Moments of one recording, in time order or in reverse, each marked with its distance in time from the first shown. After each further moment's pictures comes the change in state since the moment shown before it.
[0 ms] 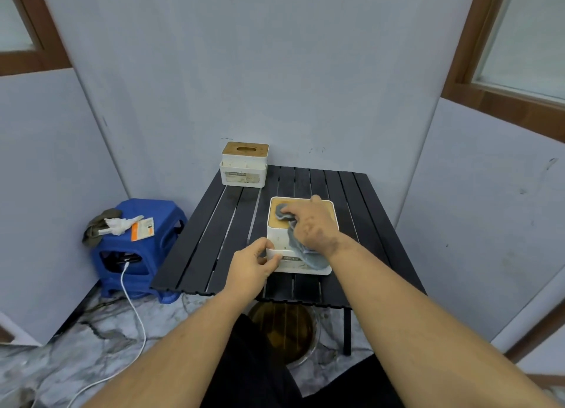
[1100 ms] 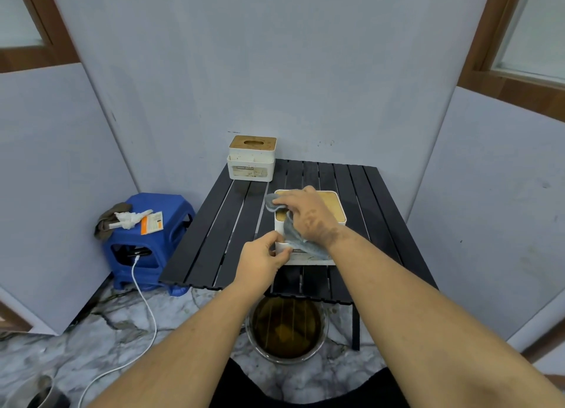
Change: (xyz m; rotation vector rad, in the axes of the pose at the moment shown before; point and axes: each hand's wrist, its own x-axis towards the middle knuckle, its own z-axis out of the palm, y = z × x) left_hand 0.011 -0.006 0.005 0.090 0.020 0.045; right_hand 0.015 -0.004 0.012 0.020 0.072 -0.229
